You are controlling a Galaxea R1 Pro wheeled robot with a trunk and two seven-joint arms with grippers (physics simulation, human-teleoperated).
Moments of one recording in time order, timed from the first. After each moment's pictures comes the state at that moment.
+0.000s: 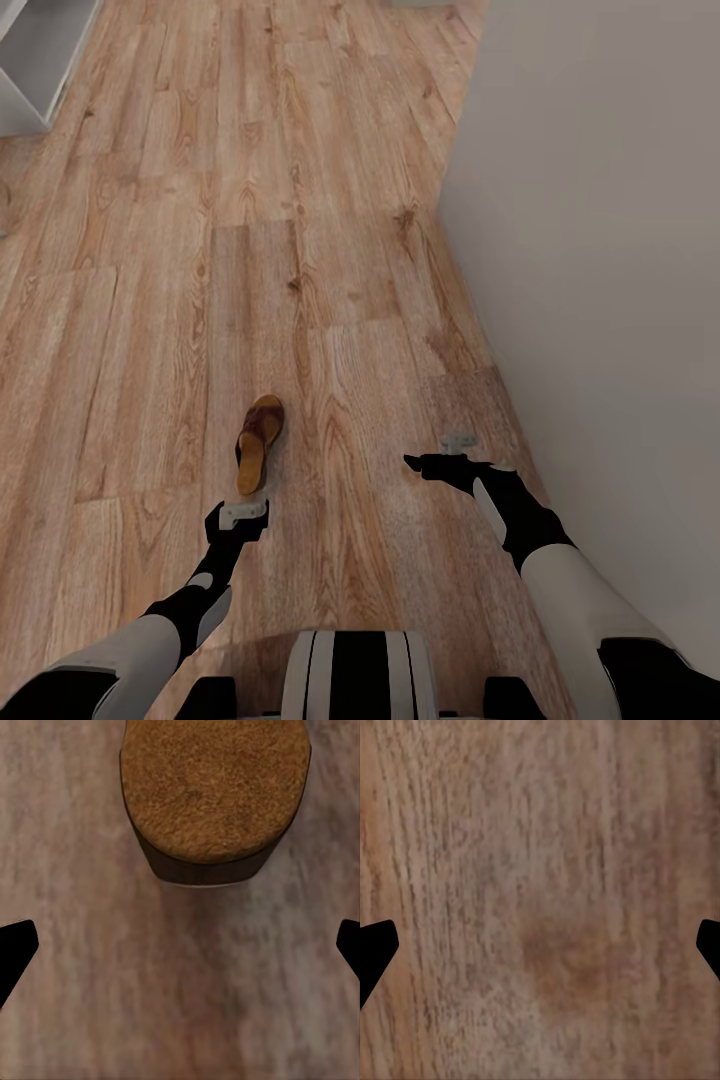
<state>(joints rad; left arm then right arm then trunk) -0.76 0.02 -0.06 -0.15 0.06 -0.57 0.05 -0.86 0.02 -0.01 -0.64 -0.06 0.34 0.35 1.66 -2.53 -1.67</state>
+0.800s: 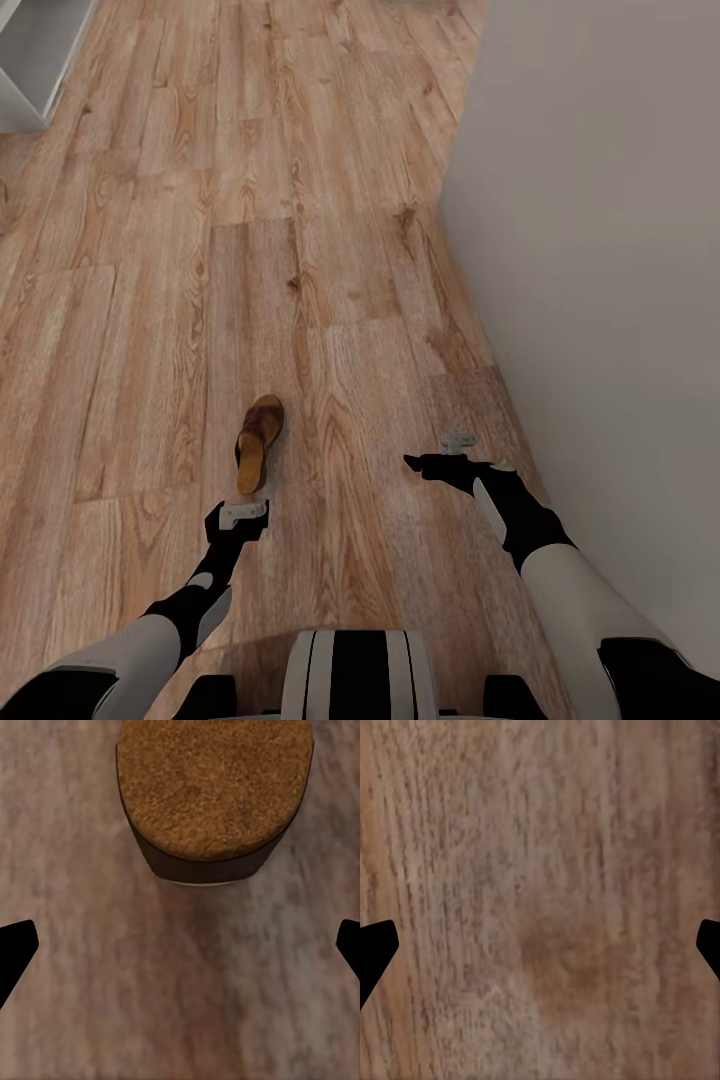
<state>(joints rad) -0.76 0.02 -0.06 -0.15 0.06 -0.57 0.05 -0.86 0.02 -0.01 -0.64 -0.06 0.34 0.35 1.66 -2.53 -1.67</state>
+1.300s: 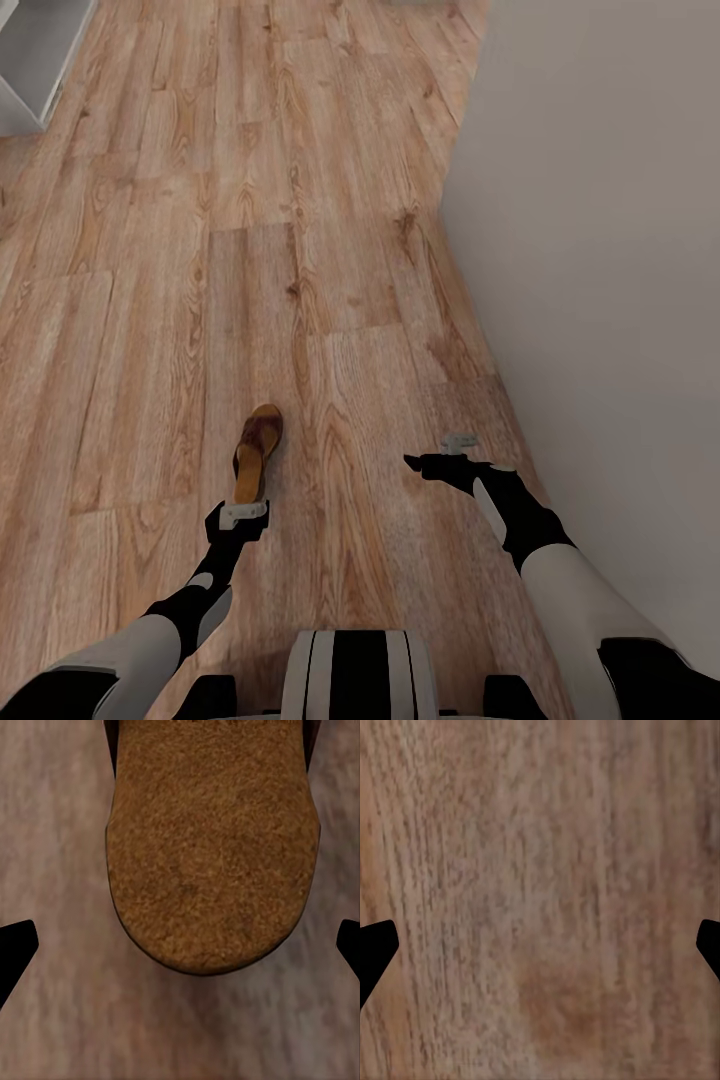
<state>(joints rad) -0.76 0.02 -0.06 -0.15 0.06 -0.57 0.05 -0.86 0.02 -0.01 -0.64 -0.06 0.34 0.35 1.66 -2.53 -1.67</state>
